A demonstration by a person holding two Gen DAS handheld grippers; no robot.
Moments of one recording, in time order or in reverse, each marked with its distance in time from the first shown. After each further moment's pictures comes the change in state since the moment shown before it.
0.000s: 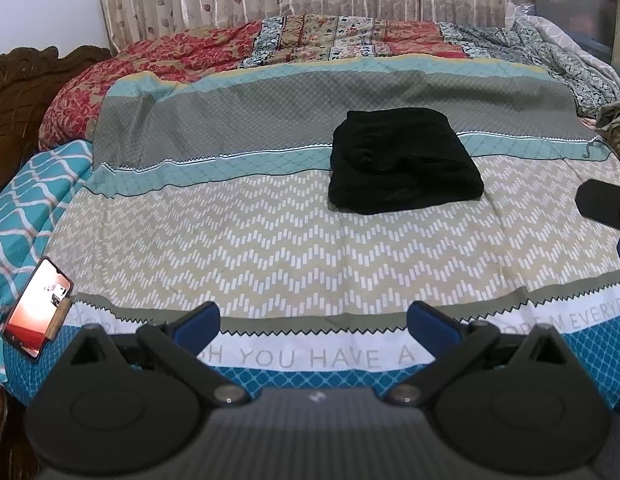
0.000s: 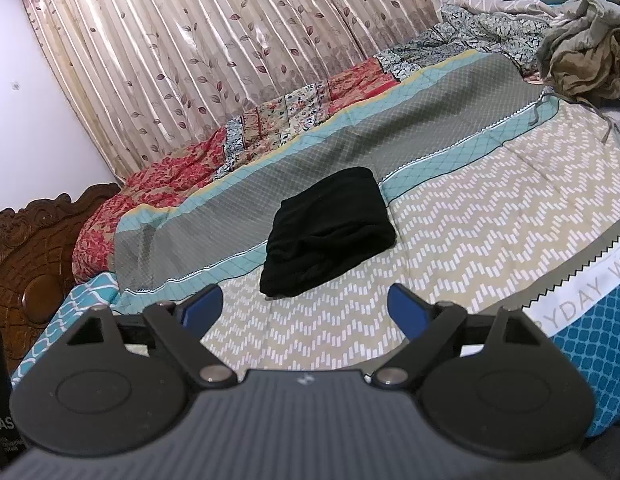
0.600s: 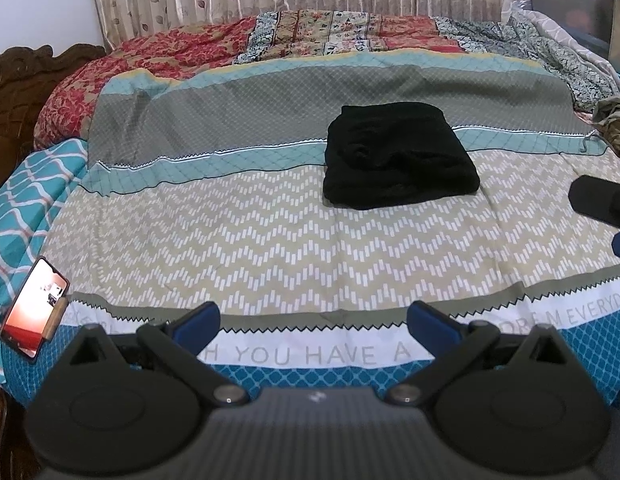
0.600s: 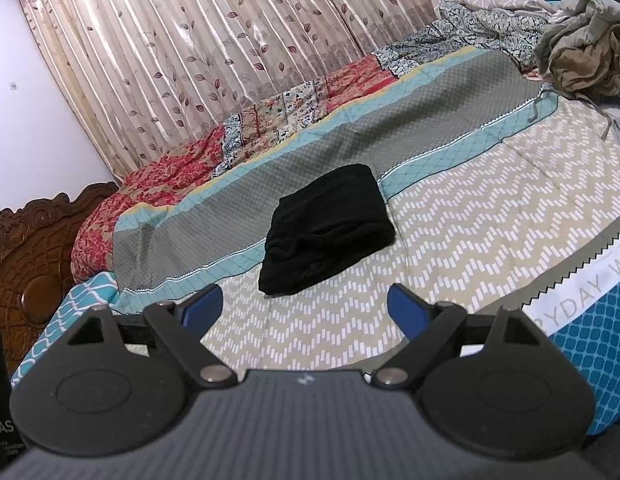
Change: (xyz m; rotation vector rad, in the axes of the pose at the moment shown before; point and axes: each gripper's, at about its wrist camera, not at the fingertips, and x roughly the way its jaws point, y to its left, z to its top) left arm 0.003 -0.002 0.001 0.003 0.018 -0.009; right arm 0.002 -0.002 0.001 0.010 0.009 -0.002
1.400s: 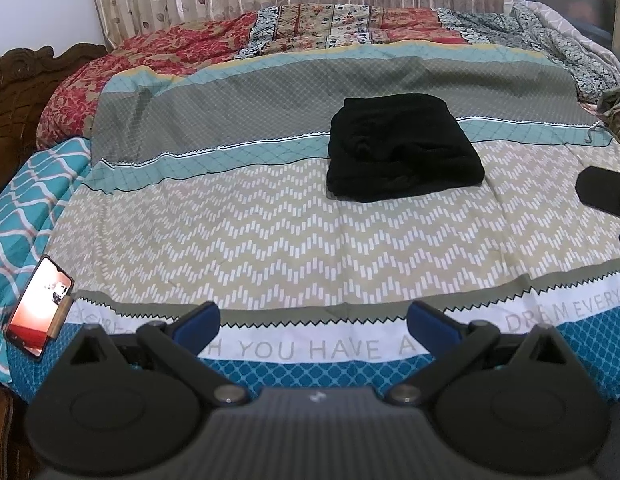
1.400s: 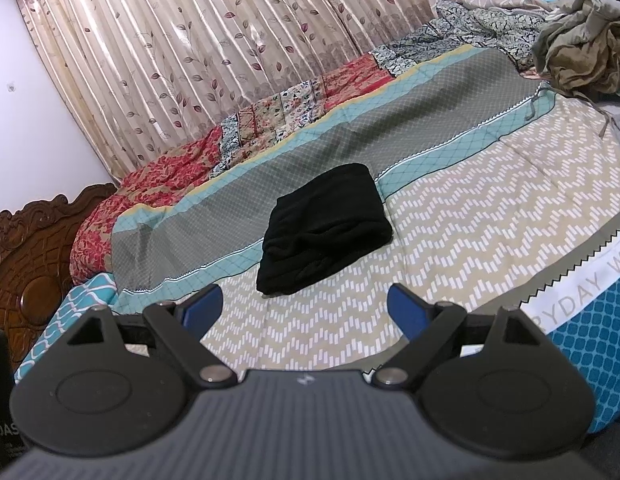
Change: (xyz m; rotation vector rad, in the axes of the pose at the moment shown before) left arm 0.002 -0.002 -0.002 0.017 0.017 0.018; right arm -0.001 -0.001 -0.001 0.004 0.001 -0.005
